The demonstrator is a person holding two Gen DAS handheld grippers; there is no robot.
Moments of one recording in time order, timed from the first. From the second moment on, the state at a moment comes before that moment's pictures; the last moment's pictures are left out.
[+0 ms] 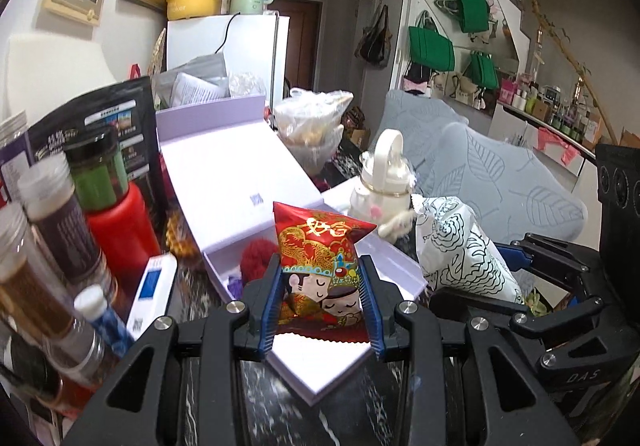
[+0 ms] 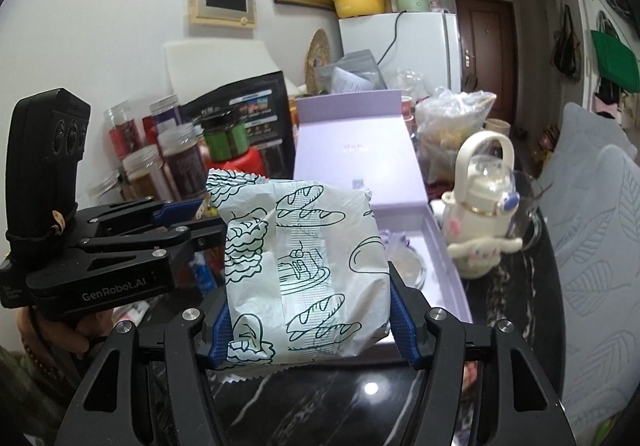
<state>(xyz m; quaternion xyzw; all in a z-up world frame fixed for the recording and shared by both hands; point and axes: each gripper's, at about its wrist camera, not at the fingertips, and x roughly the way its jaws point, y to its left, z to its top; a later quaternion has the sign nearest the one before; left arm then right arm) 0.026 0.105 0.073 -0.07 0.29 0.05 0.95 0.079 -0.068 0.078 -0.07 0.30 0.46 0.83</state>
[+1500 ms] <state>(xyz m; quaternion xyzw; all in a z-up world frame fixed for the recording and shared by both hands) 0.179 0.132 -0.010 -0.05 0.40 0.07 0.91 0.231 -0.006 0.006 -0.11 0.38 0.41 0.82</state>
